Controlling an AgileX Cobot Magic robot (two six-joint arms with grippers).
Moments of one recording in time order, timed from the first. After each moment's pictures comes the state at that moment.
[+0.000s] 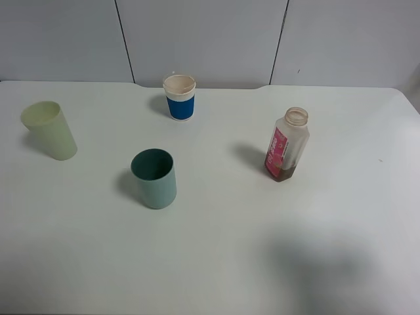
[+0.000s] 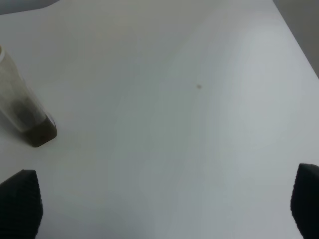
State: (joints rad) left arm 0.05 -0.01 -0.51 0.07 1.06 -0.12; right arm 0.00 0.00 -0.50 -0.07 1.07 0.12
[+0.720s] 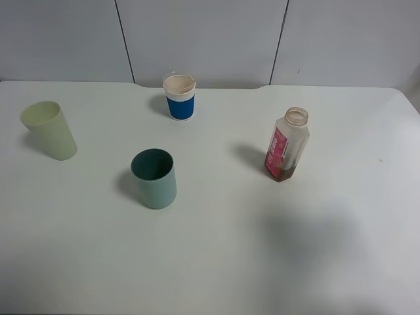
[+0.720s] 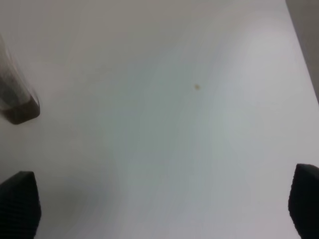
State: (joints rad) left arm 0.05 -0.01 -0.51 0.07 1.06 -0.12; right arm 0.03 0.37 -0.57 -0.07 0.95 -0.05
